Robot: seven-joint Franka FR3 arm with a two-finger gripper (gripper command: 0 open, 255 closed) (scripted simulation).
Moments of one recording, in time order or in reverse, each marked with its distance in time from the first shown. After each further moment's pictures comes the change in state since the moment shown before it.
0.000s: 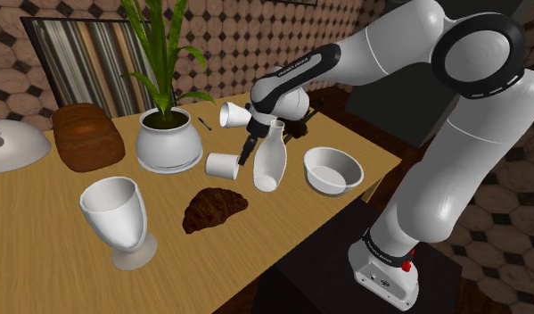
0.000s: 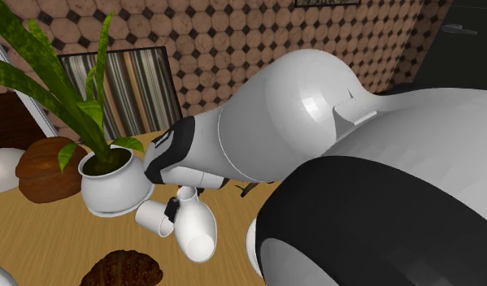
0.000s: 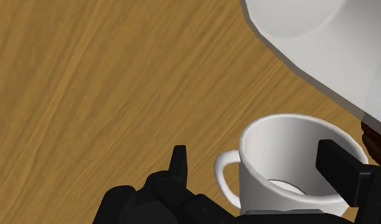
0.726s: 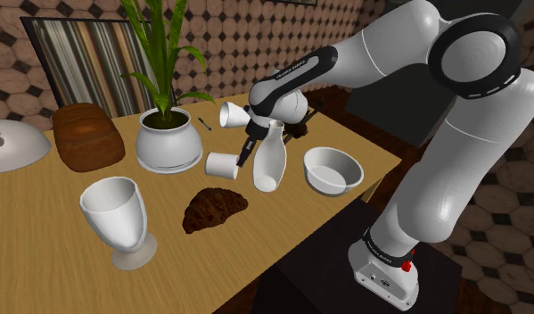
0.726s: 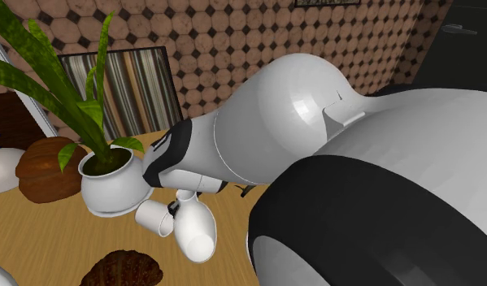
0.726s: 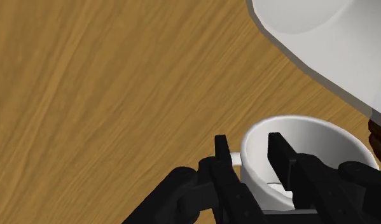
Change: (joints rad) arm 0.006 0.015 0.007 -0.007 0.026 0.036 -0.018
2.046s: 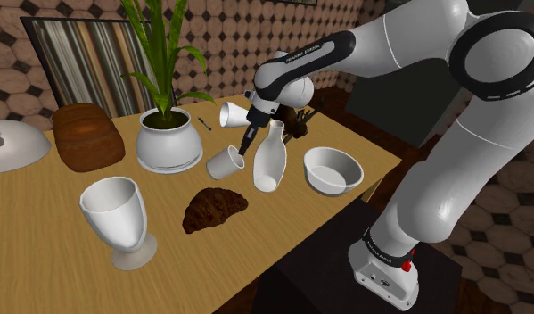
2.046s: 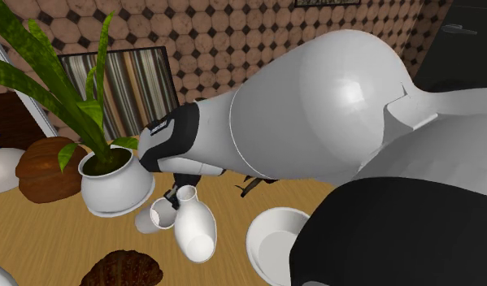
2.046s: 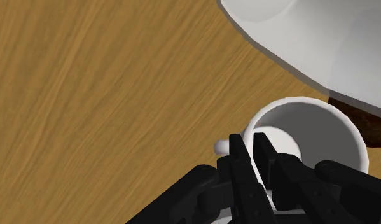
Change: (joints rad) arm -0.006 -0.089 -0.010 0.037 -0.086 -0.125 0.096
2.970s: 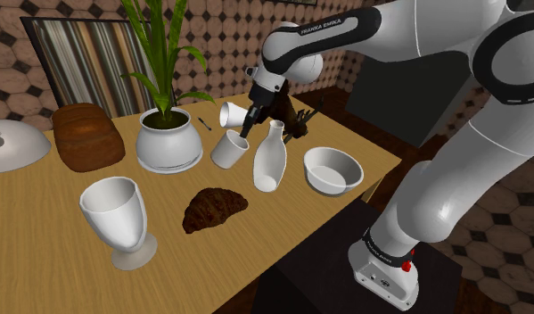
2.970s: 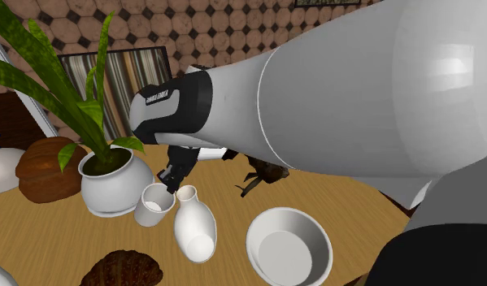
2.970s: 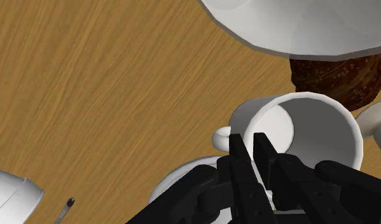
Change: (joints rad) arm -0.012 -0.097 -0.006 0.086 -0.073 -0.168 0.094
